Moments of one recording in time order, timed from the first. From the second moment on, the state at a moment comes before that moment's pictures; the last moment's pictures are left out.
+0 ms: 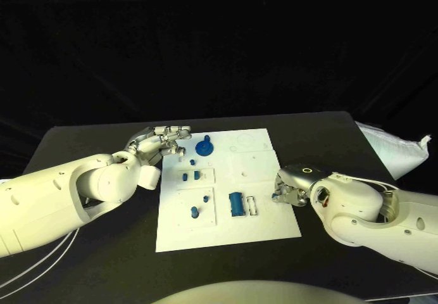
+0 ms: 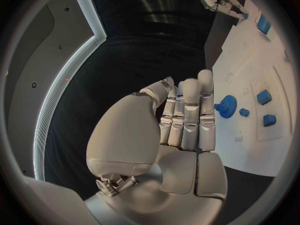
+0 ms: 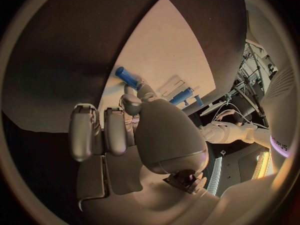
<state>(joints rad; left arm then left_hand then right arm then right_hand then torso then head) 1.13 -0.87 -0.02 1.53 0.09 -0.20 0.28 1.38 -0.11 0.41 -0.01 0.12 1.06 0.17 0.12 0.07 1.13 0.10 0.22 0.09 1.20 0.01 1.03 0.48 0.18 1.18 0.12 0.51 1.05 1.02 -1.06 -0.05 1.88 -1.75 -0.14 -0.58 1.45 0.07 0.03 0.16 0.17 1.12 0.07 0.16 0.27 1.35 0.00 0.94 1.12 1.47 -0.07 1.36 1.27 0.07 1.40 0.04 1.43 1.31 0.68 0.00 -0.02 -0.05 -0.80</state>
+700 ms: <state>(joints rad) 1.13 -0.87 -0.02 1.53 0.09 -0.19 0.28 1.38 -0.11 0.40 -0.01 0.12 1.06 0.17 0.12 0.07 1.13 0.10 0.22 0.09 1.20 0.01 1.03 0.48 0.18 1.18 0.12 0.50 1.05 1.04 -1.03 -0.06 1.93 -1.28 -0.36 -0.59 1.35 0.01 0.15 0.19 0.34 1.13 0.07 0.15 0.27 1.38 -0.01 0.97 1.15 1.46 -0.07 1.37 1.29 0.07 1.41 0.04 1.44 1.31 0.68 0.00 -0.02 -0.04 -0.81</state>
